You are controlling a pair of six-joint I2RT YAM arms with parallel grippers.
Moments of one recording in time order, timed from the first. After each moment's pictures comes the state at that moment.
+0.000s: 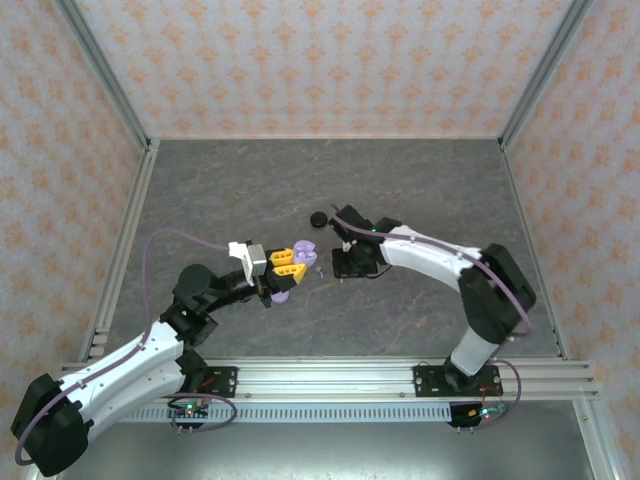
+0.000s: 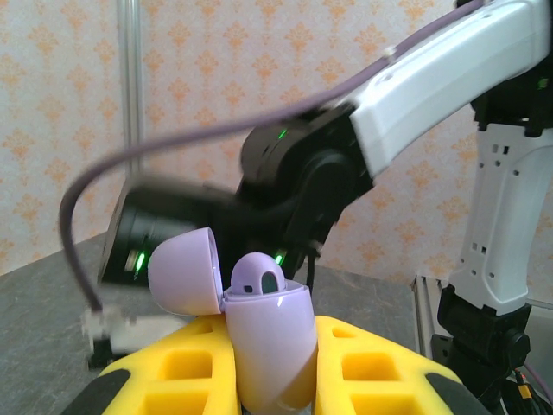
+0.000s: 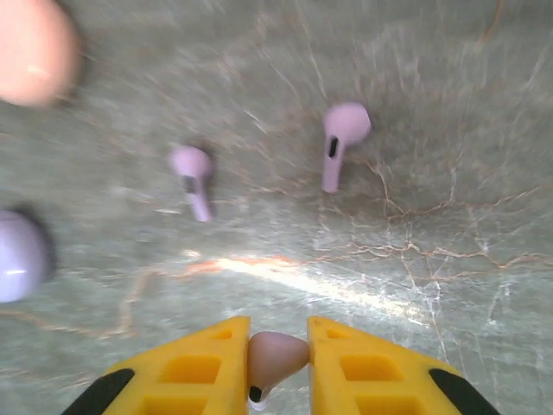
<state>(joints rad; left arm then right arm) -0.63 0.75 0.33 0.60 0.51 -0.17 0.74 1.62 1.13 -0.70 -0.10 0.59</state>
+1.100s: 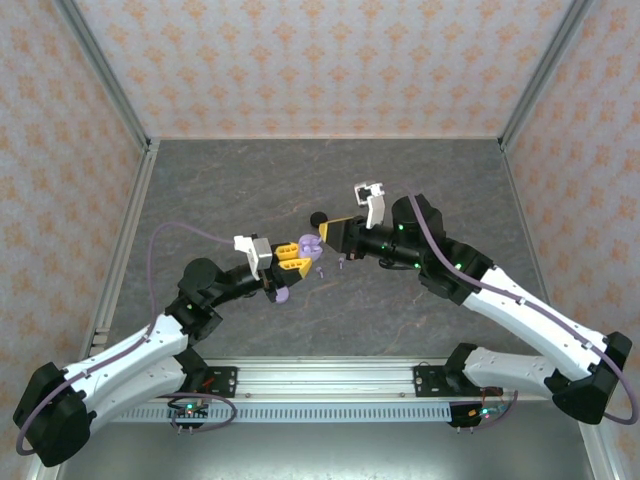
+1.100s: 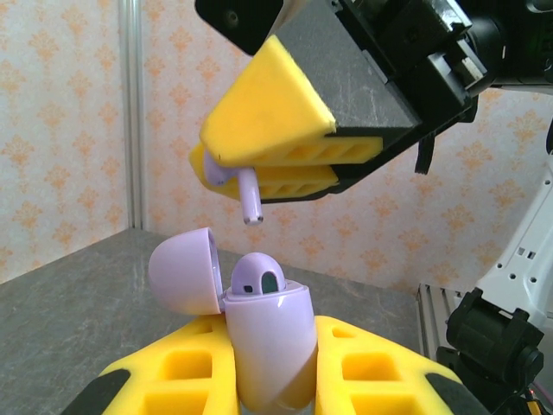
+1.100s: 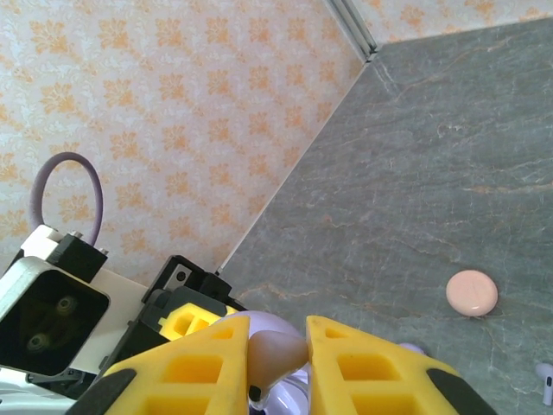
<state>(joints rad) -0.65 0.83 0.38 0.63 0.49 -0.17 0.85 1.05 1.08 -0.30 -0.23 0.63</state>
